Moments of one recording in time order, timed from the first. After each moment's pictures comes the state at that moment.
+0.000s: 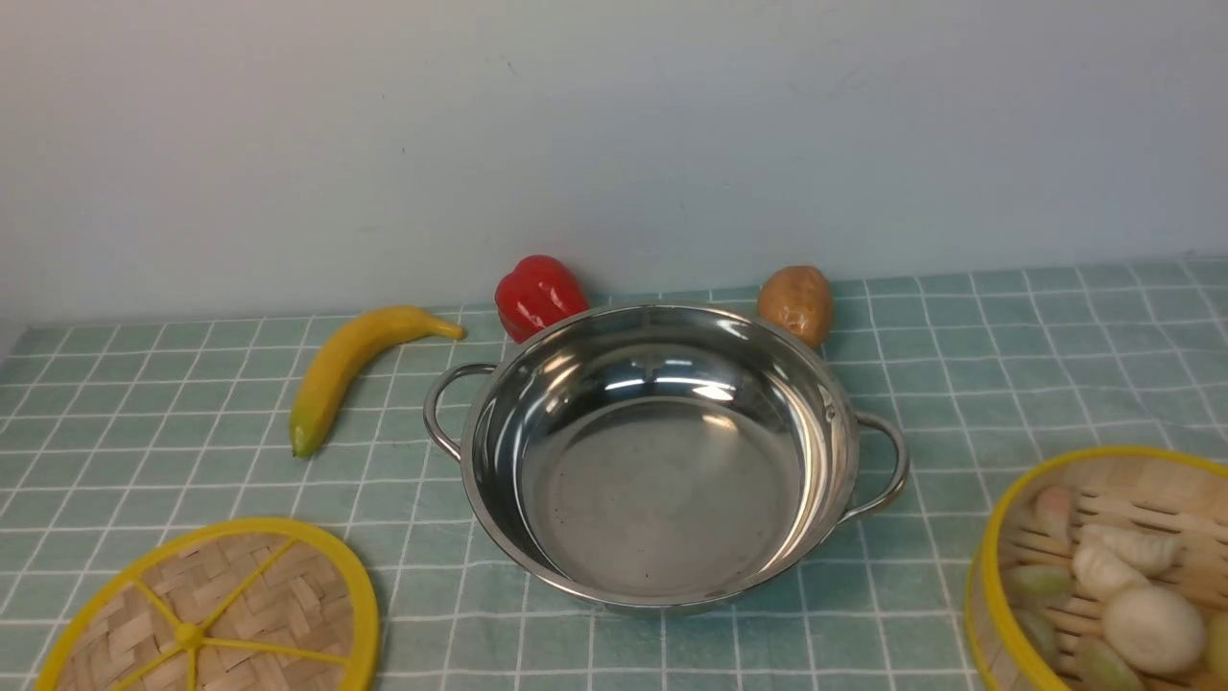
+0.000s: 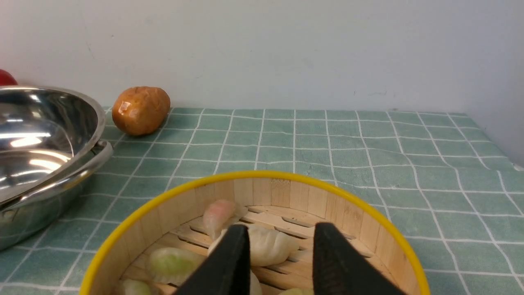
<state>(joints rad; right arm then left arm) 0.04 0.01 0.01 -0.16 0.33 0.26 0.03 0.00 0.01 0.03 0.35 0.12</state>
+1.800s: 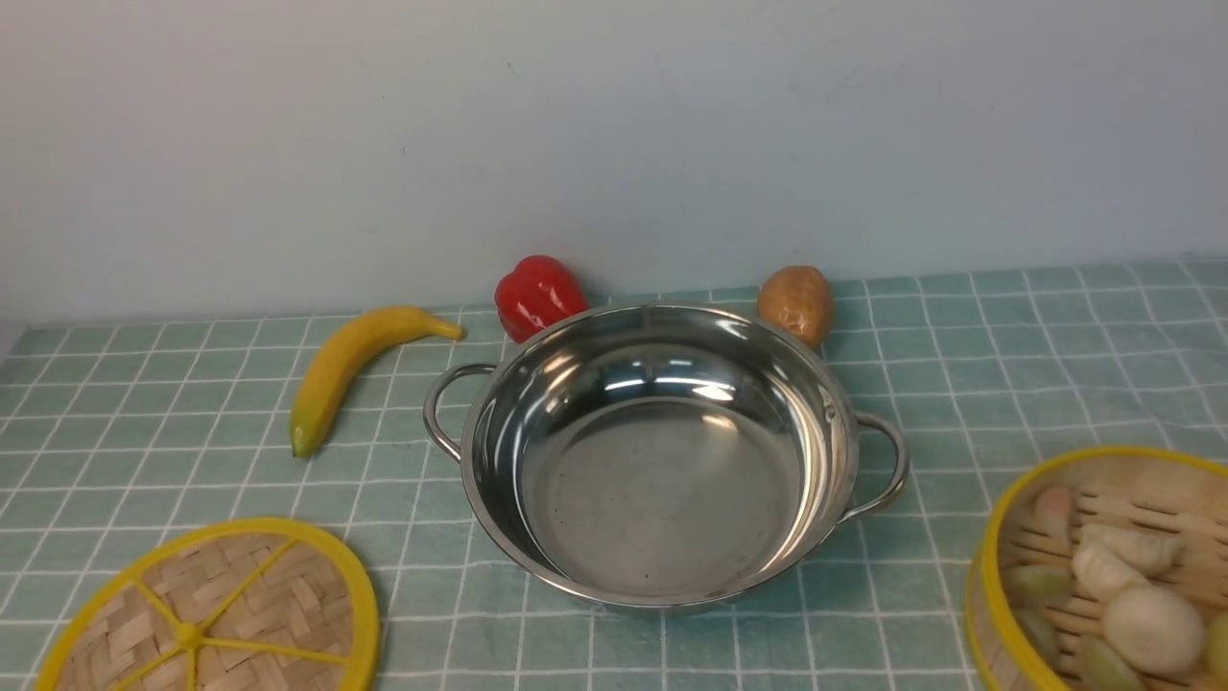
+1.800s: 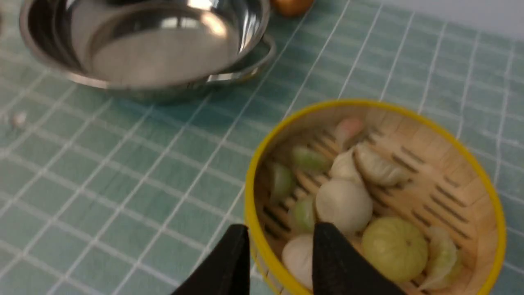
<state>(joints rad) 0.04 0.45 -0.65 0.31 1.16 -0.38 0.03 0.00 0.01 0.03 0.35 0.12</state>
